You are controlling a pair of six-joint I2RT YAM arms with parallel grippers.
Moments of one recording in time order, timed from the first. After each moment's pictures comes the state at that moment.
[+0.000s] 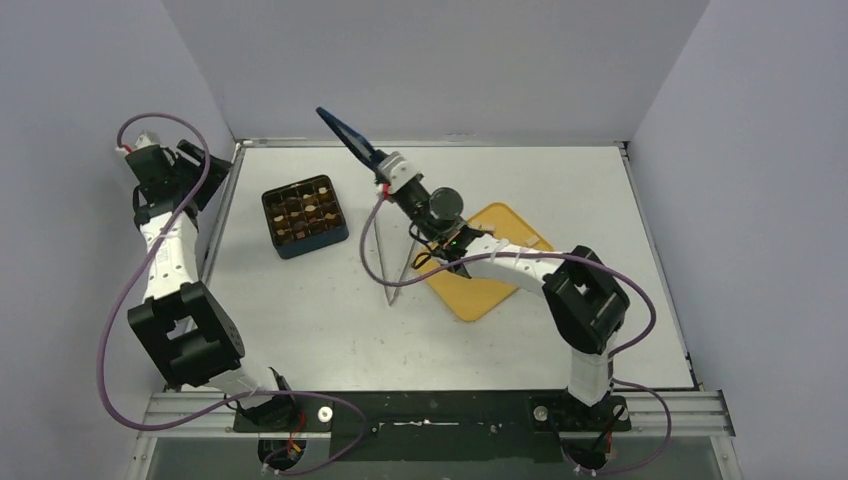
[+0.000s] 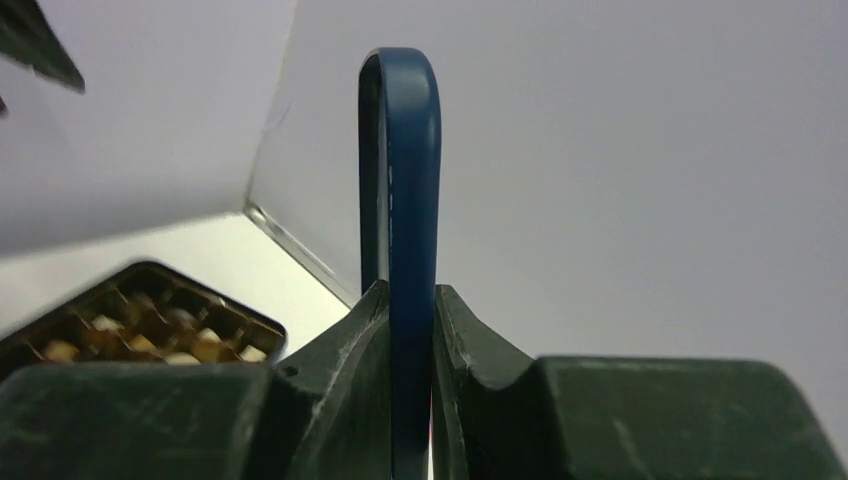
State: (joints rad) left arm 0.42 1.57 1.38 -0.27 0.27 -0.63; right arm 0.81 1.83 1.25 0.95 0.07 -0.34
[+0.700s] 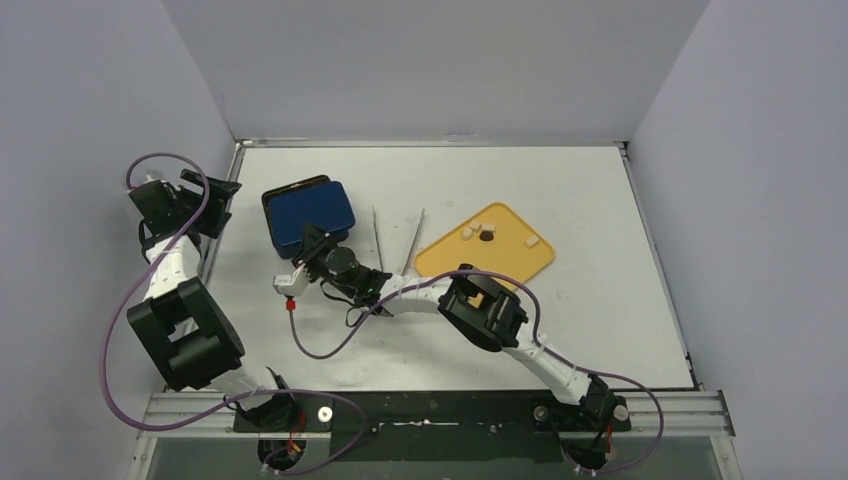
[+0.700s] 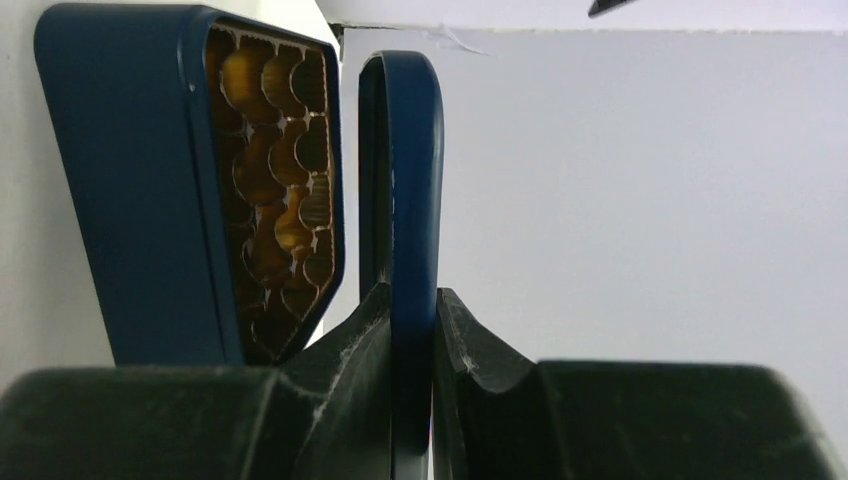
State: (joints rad) left arm 0.54 1.54 1.09 -0.07 0.48 -0.83; right arm 1.11 2.42 1.71 0.68 0.20 -1.52
